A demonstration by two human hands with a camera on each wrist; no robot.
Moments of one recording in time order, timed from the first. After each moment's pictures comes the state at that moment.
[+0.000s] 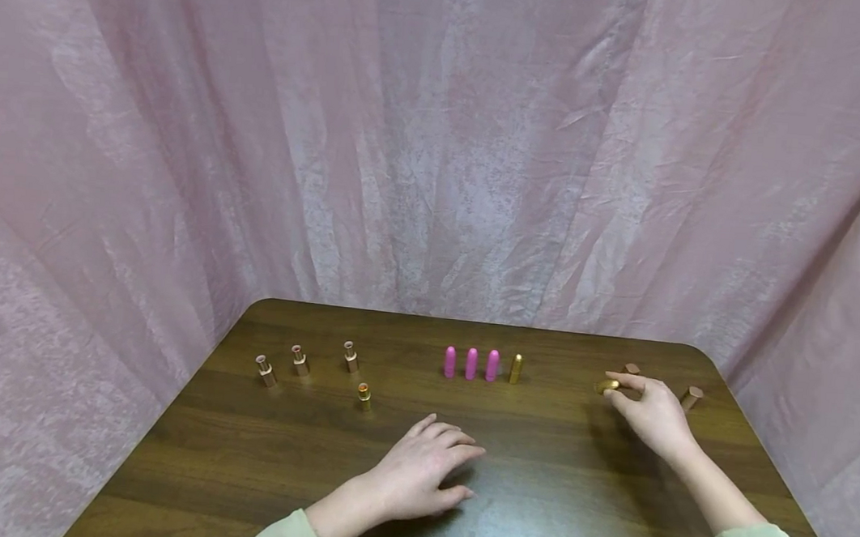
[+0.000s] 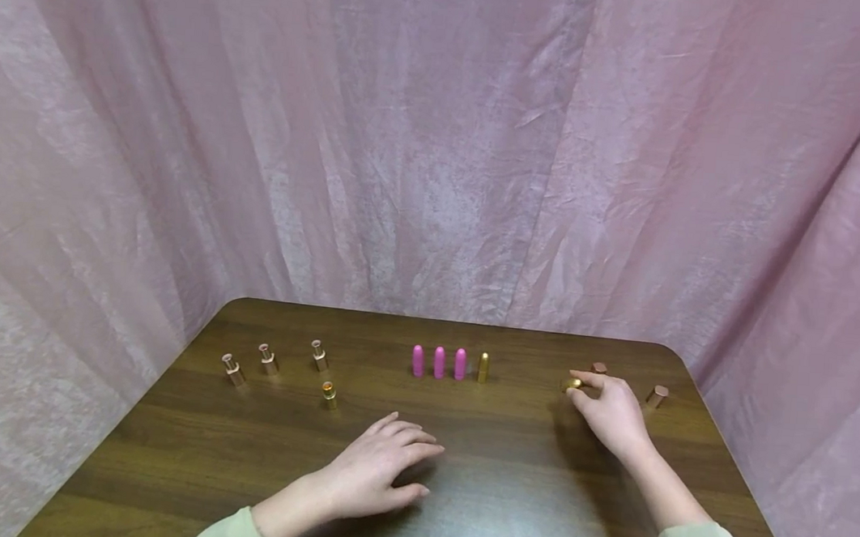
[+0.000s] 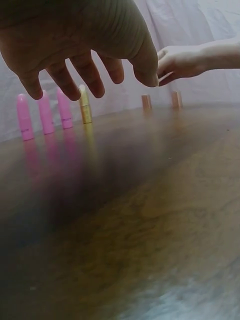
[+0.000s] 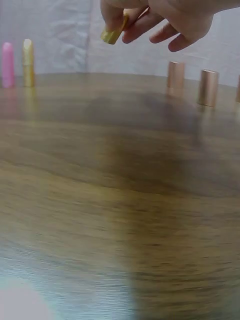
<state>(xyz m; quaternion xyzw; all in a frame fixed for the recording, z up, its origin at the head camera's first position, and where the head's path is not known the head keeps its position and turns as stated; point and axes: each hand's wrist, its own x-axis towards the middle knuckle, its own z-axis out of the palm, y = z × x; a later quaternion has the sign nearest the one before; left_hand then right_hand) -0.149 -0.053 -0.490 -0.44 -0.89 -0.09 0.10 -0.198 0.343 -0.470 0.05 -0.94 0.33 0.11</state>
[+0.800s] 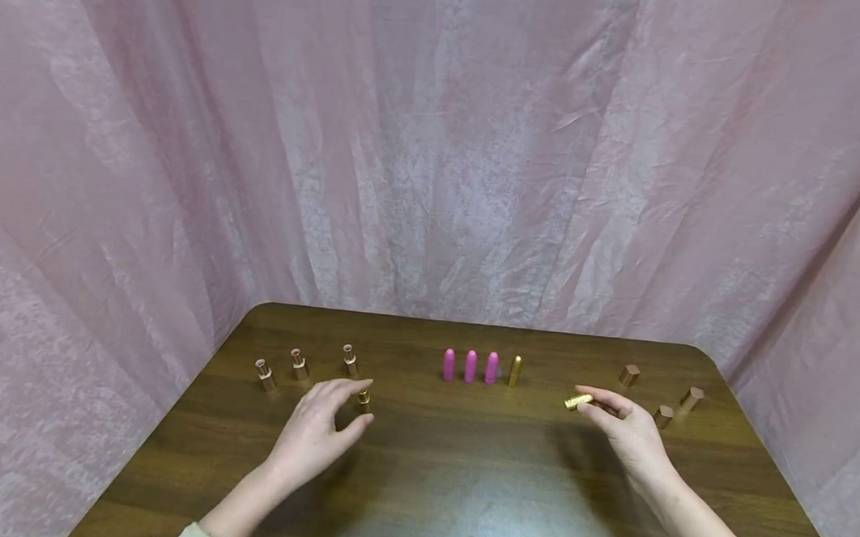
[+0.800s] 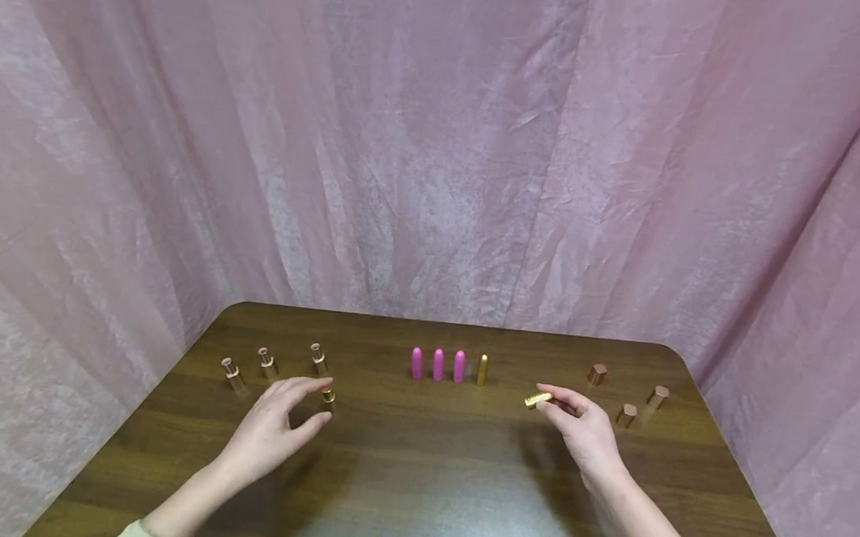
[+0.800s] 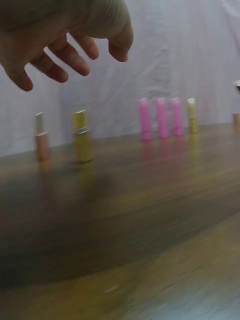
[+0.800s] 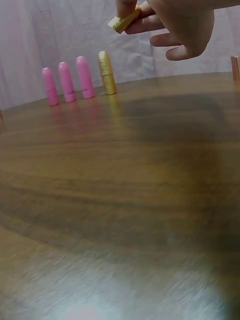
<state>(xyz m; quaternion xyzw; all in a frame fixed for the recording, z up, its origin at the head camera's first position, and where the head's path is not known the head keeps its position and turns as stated) -0.167 -0.165 -0.460 -0.21 -0.92 -0.28 0.18 -0.163 0.291 -0.468 -0.05 -0.79 0.61 0.01</state>
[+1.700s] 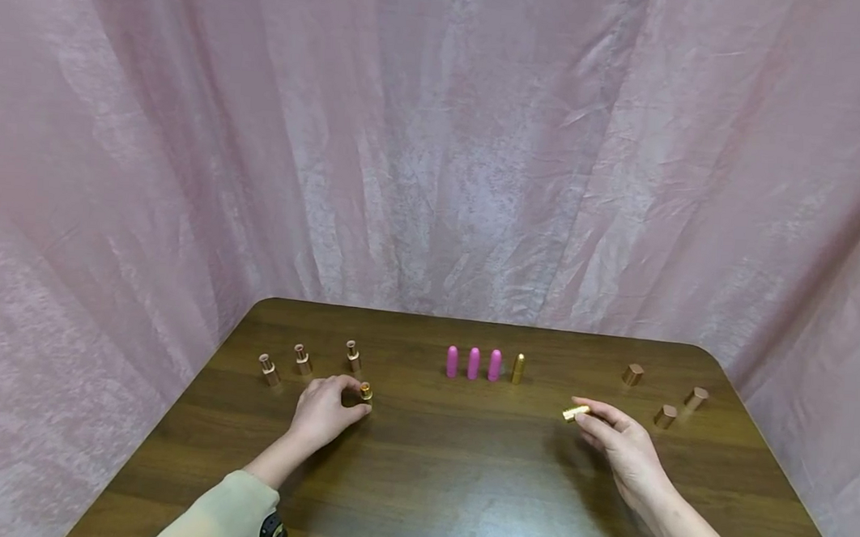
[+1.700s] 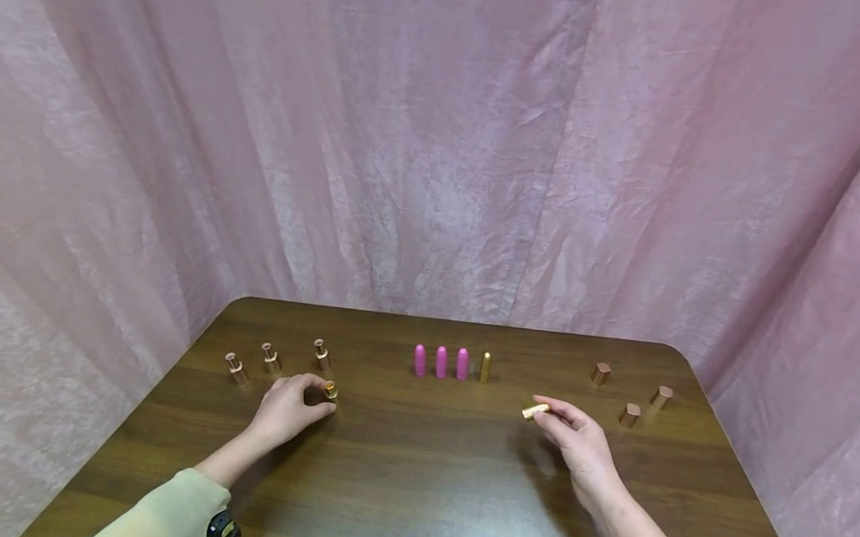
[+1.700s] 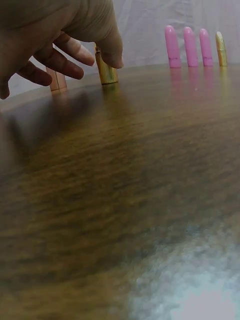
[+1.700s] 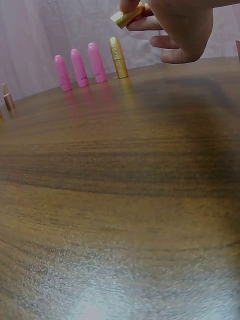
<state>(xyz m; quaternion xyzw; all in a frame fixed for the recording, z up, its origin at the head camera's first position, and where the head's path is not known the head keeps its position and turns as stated) -0.221 -0.179 -0.509 -0.05 -0.96 -0.26 0.07 -0.152 0.277 -0.486 -0.05 -0.70 0.71 -0.01</state>
